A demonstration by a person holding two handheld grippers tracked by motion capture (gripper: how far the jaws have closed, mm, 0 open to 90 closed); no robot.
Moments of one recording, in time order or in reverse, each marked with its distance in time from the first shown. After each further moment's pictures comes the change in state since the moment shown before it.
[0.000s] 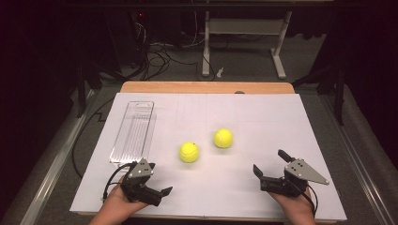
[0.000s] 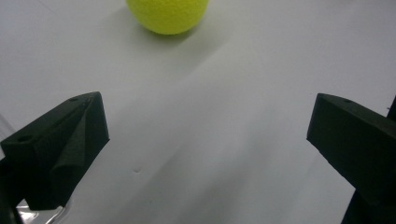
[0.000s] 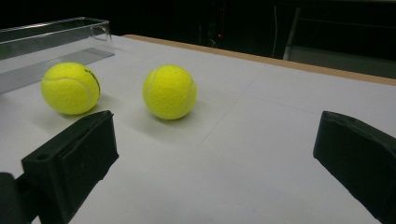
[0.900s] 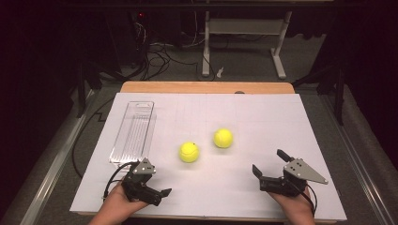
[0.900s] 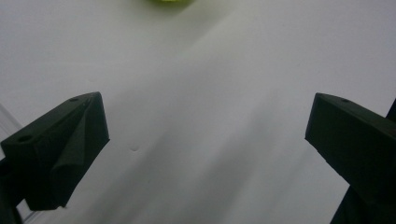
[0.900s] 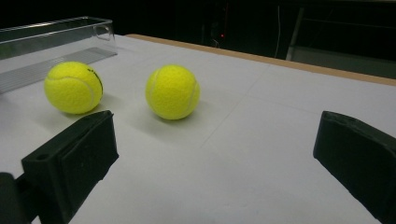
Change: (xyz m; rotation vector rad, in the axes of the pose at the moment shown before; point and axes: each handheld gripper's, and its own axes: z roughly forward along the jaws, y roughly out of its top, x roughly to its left) left arm 0.002 0.004 0.004 0.131 0.001 -0.022; right arm 0.000 0.000 0.002 0.005 0.011 -0.003
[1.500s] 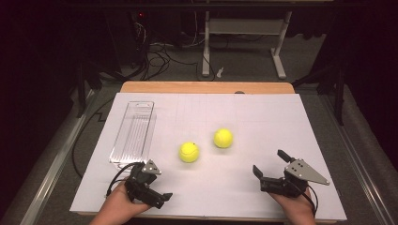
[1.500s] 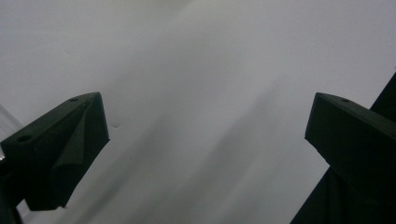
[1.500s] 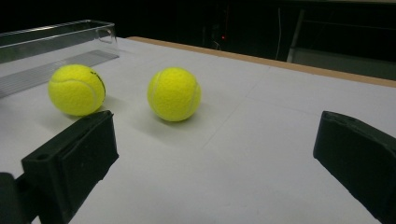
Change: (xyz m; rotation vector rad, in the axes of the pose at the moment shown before) left arm -0.011 0.013 0.001 0.165 -0.002 -0.032; right arm 0.000 0.000 -0.003 -0.011 0.007 0.003
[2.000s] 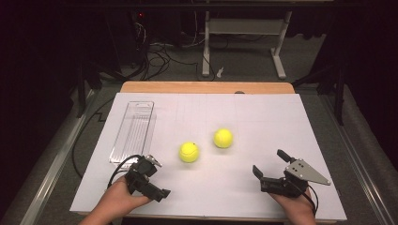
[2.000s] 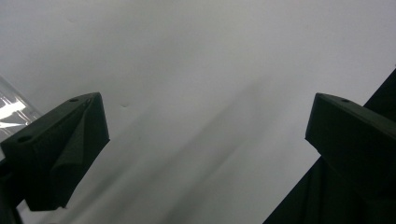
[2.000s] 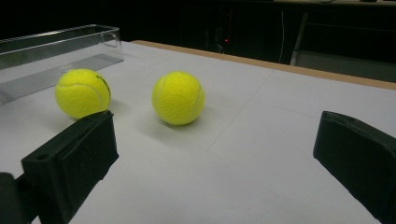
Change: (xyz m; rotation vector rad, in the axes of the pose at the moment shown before) left arm 0.016 0.015 -0.005 0.154 -0.052 -0.080; right arm 0.001 0.002 -0.001 -0.013 0.013 0.007
